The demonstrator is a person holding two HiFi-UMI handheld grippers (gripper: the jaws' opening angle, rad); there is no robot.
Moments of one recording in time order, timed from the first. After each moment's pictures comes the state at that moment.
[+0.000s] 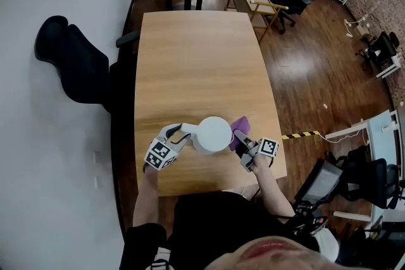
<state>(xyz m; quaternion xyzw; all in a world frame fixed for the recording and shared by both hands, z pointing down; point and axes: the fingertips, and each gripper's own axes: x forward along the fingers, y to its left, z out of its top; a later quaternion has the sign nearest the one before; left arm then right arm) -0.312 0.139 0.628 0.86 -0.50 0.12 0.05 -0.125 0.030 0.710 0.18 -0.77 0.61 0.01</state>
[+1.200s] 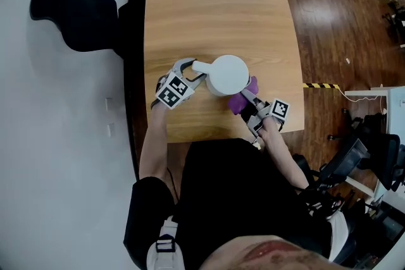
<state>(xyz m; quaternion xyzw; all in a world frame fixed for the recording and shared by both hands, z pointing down) -0.331 0.032 0.622 0.84 -0.47 0.26 0.12 -0.159 0.007 0.713 0.15 -0.68 0.72 0.00</state>
